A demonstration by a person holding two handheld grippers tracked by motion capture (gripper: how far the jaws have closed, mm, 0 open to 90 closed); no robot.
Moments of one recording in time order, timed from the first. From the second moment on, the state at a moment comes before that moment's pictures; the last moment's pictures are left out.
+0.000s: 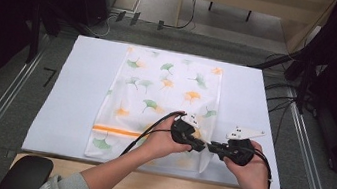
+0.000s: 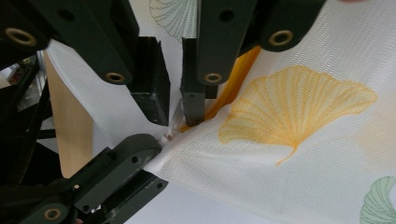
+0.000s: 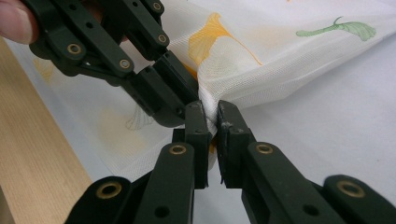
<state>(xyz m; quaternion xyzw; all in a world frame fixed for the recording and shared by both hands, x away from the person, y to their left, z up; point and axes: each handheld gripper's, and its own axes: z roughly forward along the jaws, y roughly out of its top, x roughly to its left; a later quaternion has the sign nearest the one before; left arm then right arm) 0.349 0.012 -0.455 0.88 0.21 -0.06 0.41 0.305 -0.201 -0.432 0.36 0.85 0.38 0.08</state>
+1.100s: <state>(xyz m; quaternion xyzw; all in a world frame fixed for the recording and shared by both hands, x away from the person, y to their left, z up) 0.347 0.010 -0.453 0.88 0.24 -0.07 0.40 0.303 -0.199 -0.432 0.35 0.85 0.38 0.08</state>
